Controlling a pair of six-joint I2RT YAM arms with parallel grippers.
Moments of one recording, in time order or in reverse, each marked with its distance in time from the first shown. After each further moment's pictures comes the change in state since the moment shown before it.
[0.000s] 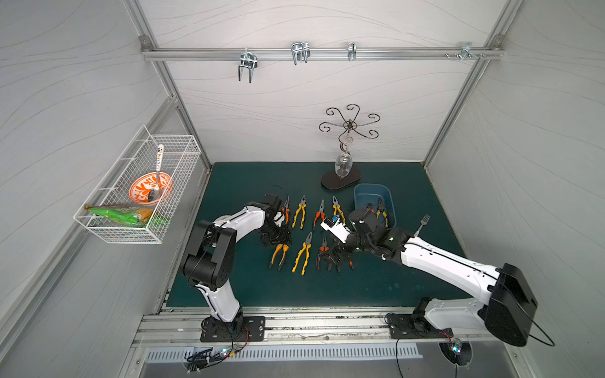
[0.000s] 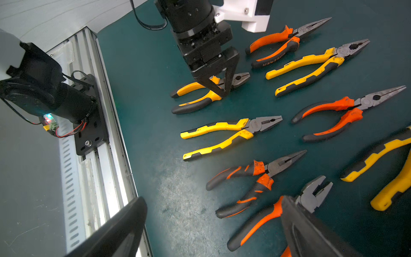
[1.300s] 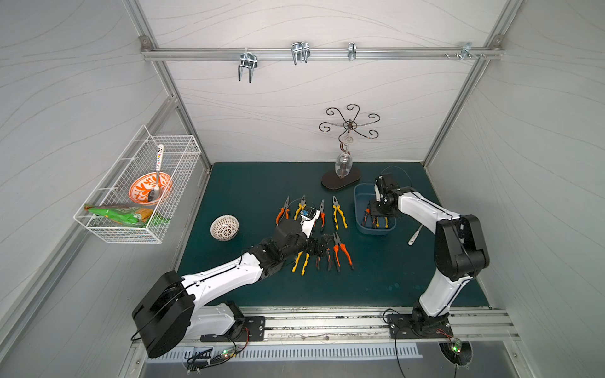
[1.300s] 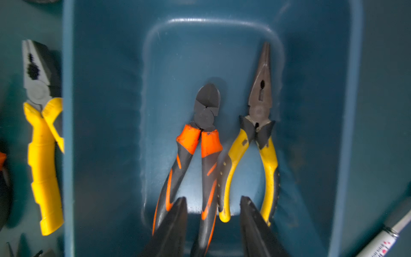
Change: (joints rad) left arm -0.495 -0.505 -0.436 0.974 -0.222 0.022; right arm -0.571 0.534 0.396 -0.274 0.406 0.272
